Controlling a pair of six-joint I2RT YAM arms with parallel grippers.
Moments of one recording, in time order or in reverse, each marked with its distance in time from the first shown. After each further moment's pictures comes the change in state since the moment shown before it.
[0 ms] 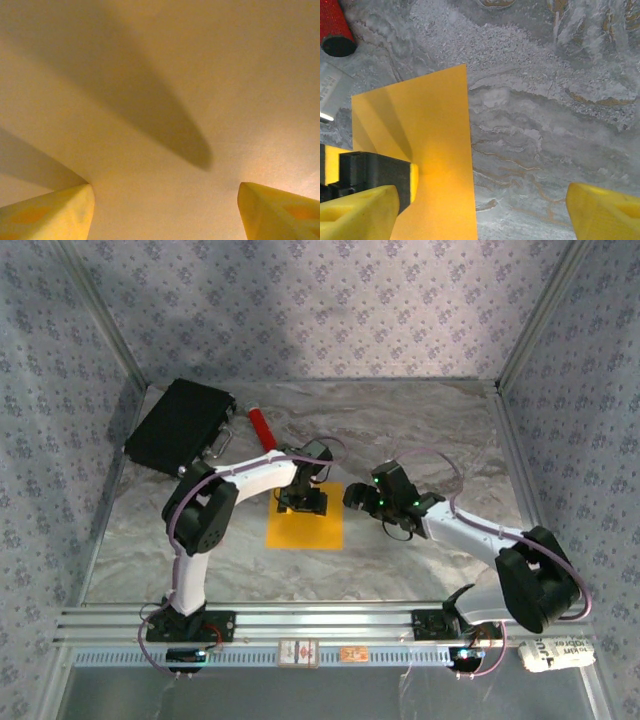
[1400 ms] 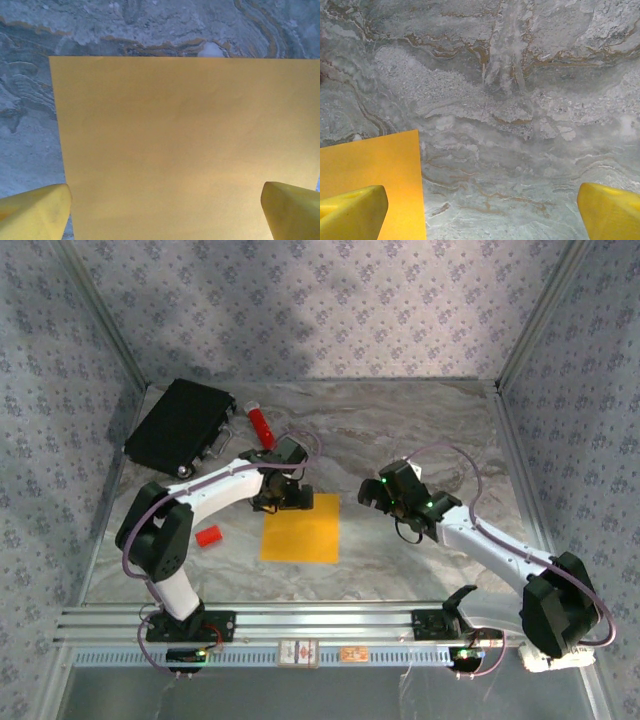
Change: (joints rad) left arm 0.067 -0.296 -0.229 0.115 -0.048 -0.044; right arm 0.009 -0.138 0.054 -0.238 0.227 -0.022
